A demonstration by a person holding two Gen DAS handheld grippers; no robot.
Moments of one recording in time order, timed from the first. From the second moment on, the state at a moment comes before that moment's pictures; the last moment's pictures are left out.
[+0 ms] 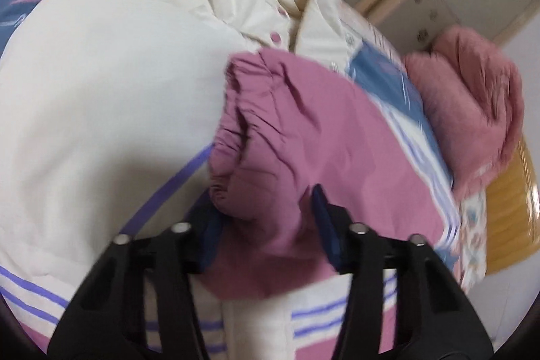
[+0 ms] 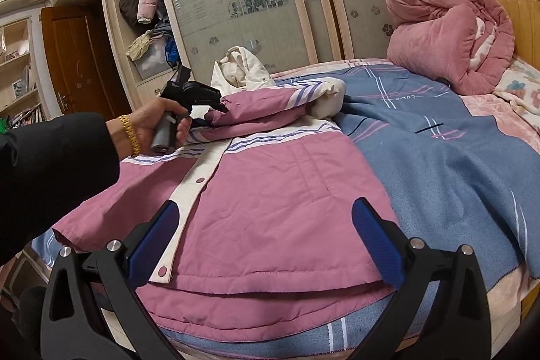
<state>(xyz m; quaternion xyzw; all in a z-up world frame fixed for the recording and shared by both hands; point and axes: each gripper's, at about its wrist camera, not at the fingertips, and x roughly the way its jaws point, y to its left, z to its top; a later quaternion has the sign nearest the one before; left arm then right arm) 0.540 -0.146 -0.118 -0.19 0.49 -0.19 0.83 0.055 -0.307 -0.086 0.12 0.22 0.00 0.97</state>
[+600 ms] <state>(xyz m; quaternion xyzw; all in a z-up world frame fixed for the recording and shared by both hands) 0.483 -0.097 -0.015 0.06 0.26 -0.09 0.96 0.077 -0.283 -0.095 0.10 0.25 0.02 0.96</state>
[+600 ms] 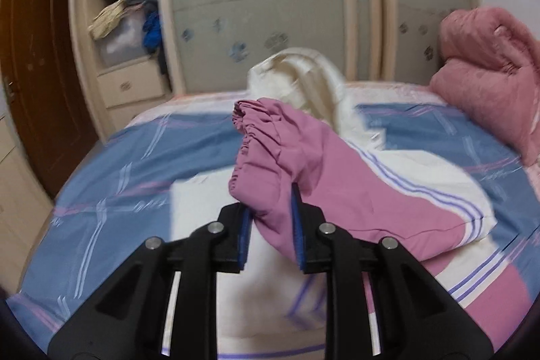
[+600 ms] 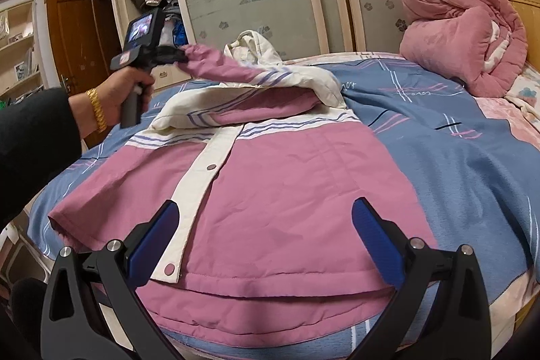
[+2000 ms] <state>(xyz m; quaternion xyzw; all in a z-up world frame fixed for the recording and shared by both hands) 0.103 -0.001 -0.074 0.04 0.19 -0.06 0.98 0.034 -0.282 -0.087 0.05 0.21 -0.05 0.98</state>
